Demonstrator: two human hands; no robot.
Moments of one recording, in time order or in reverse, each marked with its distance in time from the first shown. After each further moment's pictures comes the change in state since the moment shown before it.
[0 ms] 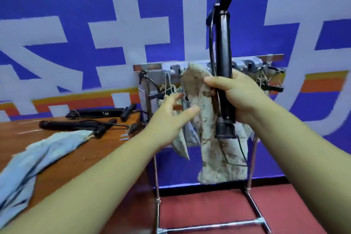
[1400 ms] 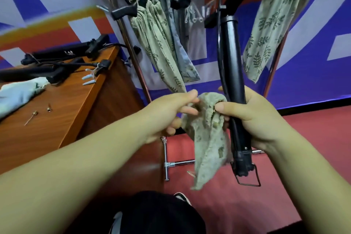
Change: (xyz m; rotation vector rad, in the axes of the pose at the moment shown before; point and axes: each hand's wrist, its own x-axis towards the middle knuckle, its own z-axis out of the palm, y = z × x) left_hand -0.010 -0.144 0.085 -0.205 -0.337 -0.672; right_hand -0.069 0.220 -0.066 0.210 -0.009 0.361
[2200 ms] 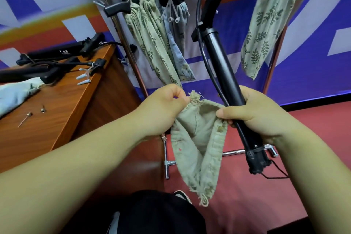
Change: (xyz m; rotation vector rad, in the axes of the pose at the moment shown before) left_hand 0.013 -0.006 -0.002 0.326 0.115 0.347; right_hand 0.010 0.001 -0.031 -0.345 -0.017 0.018
